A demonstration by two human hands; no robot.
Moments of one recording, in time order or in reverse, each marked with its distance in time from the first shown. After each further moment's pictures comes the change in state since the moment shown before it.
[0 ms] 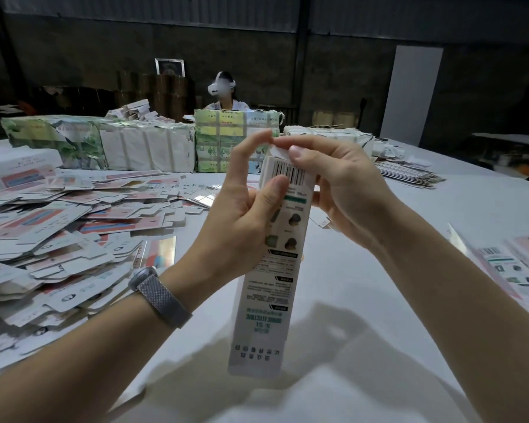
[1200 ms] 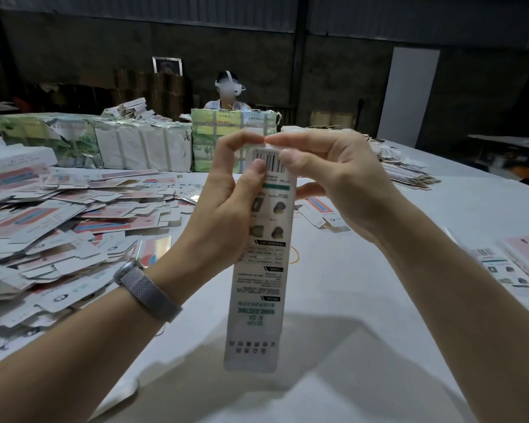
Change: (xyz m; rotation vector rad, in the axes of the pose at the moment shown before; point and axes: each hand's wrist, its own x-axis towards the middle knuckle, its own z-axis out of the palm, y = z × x) left_hand 0.006 0.011 -0.003 -0.085 0.057 0.033; right_hand -0.002 -0.012 -0.007 -0.190 -0.026 -0.111
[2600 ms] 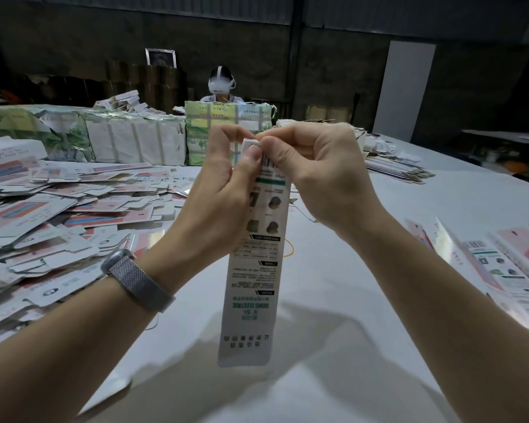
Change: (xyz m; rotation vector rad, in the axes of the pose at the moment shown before) left_hand 0.005 0.001 0.001 0.178 0.061 -0.057; right_hand 0.001 0.007 0.021 -0.156 0.186 -0.172
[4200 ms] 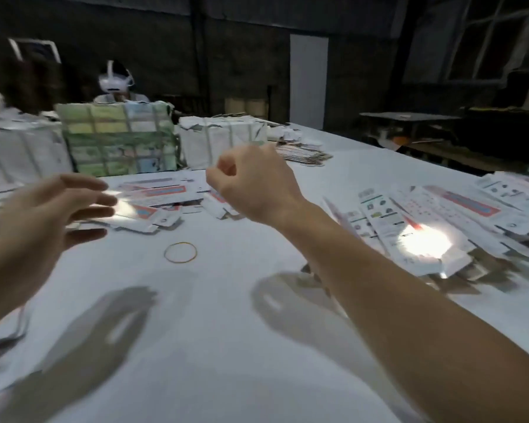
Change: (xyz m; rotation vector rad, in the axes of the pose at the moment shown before) left_hand 0.010 -0.017 -0.013 -0.024 0.061 -0.455; right_hand -0.014 0.035 -0.070 -0.832 0.013 0.228
